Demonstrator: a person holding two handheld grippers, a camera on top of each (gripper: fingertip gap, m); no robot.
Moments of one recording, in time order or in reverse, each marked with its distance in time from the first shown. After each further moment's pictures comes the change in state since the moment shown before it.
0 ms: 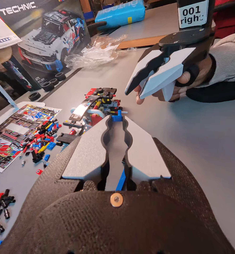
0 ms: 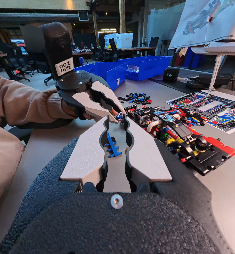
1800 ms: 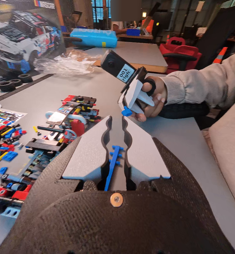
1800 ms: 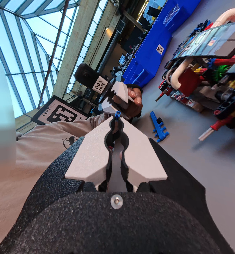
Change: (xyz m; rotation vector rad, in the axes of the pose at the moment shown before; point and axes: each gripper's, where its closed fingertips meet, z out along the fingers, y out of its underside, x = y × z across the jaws) left arm 0.017 -0.014 -0.007 0.131 0.232 -0.205; right arm -0.011 0.011 -0.004 -0.053 -0.416 0.932
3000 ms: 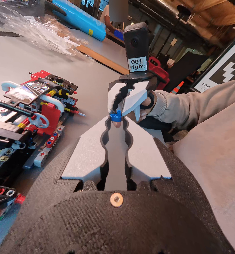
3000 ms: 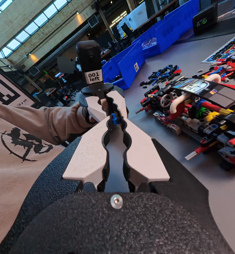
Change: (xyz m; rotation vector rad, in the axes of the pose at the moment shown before) left arm 0.017 0.006 0.010 -0.005 0.160 -0.371; right arm 0.002 -0.001 0.014 0.009 0.267 -0.449
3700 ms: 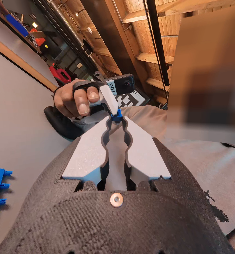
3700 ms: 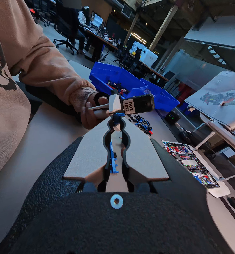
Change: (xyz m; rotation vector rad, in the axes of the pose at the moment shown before) left arm 0.071 -0.029 -0.022 0.120 0.681 -0.458; right arm -0.070 -0.012 0.000 0.002 0.036 -1.022
